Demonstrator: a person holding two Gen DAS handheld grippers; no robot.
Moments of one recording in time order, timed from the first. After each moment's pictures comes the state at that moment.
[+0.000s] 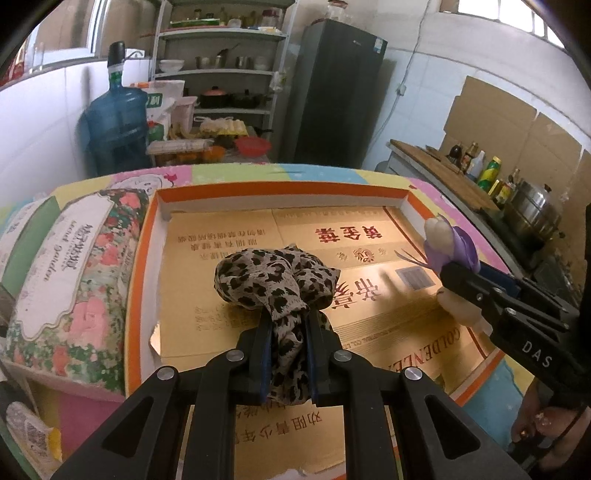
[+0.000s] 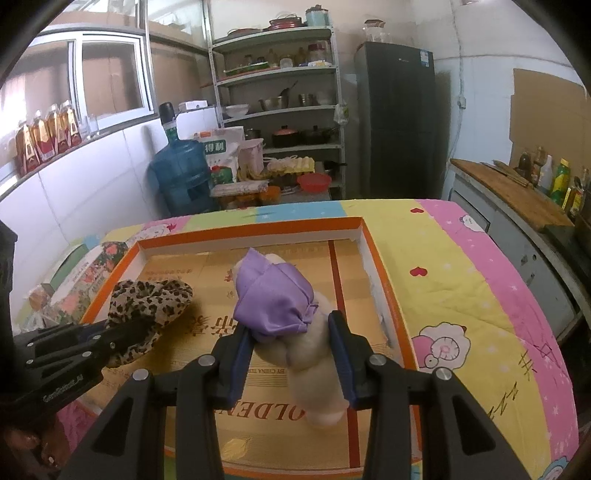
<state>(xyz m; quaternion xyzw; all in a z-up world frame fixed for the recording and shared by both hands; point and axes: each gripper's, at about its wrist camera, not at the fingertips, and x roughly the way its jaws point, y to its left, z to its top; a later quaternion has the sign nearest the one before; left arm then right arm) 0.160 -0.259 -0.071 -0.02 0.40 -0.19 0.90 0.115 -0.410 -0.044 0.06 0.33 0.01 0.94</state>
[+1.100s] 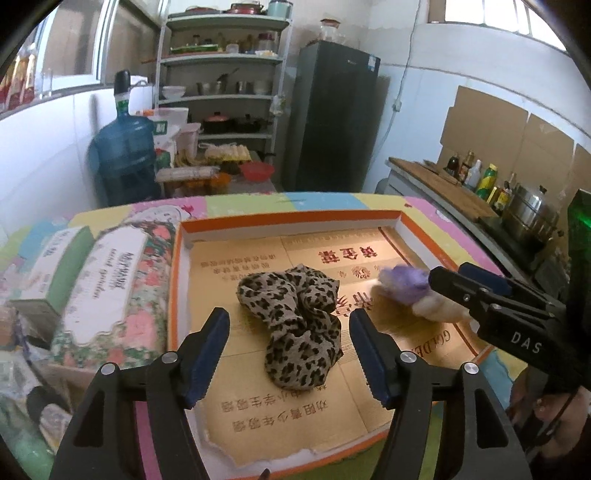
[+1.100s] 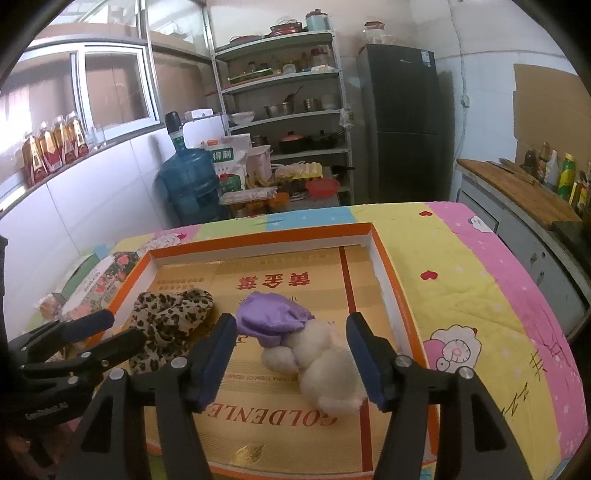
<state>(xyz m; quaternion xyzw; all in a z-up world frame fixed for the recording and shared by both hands) 0.131 -0.241 -0.040 0.00 0.35 -0.18 0.92 0.109 -0.414 -0.036 0.09 0.31 0.02 0.94</state>
